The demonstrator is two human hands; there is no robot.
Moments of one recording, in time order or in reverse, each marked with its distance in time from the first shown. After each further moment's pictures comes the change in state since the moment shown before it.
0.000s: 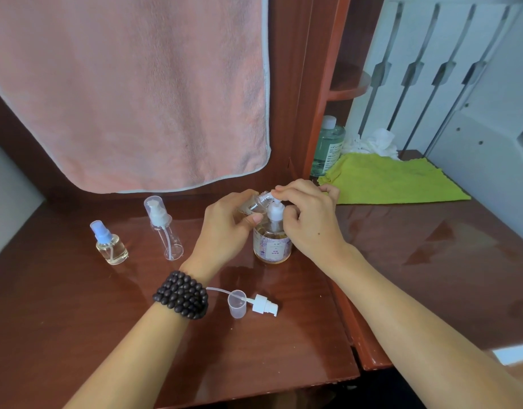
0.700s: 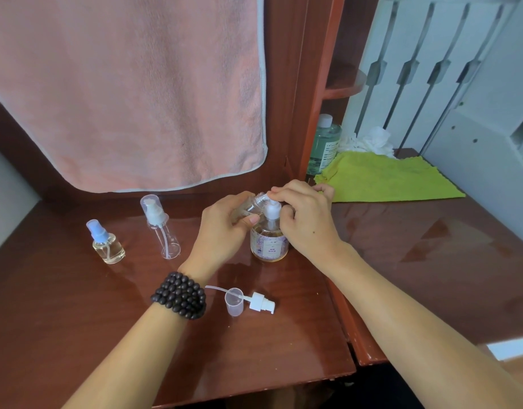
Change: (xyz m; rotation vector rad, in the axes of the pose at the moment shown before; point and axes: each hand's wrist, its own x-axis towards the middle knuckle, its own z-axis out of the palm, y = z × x) left_hand -0.003 -0.003 0.001 0.002 -0.028 -0.011; right_hand -0.002 0.002 0.002 0.003 -0.011 -0.010
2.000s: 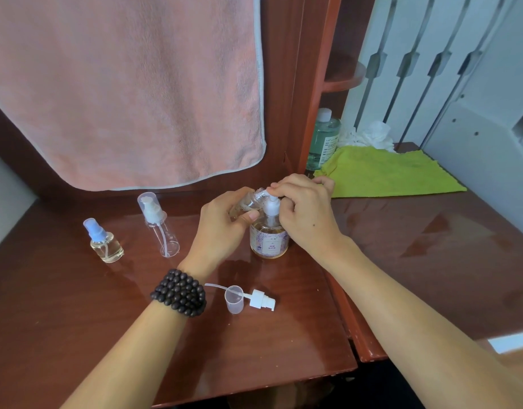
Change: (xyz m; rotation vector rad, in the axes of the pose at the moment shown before) left_hand 0.000 0.001 0.001 -0.029 -0.008 -0.016; right_hand 0.003 0.004 0.002 0.012 0.004 0.006
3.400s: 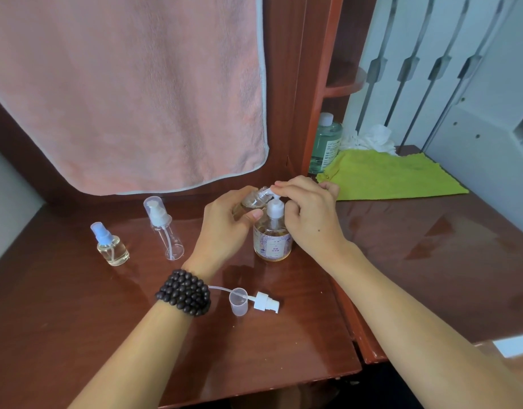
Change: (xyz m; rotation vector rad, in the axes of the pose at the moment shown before) left_hand 0.002 0.007 -0.004 -0.031 0.020 0.017; right_hand -0.001 -0.004 -0.004 -0.004 0.040 -0.008
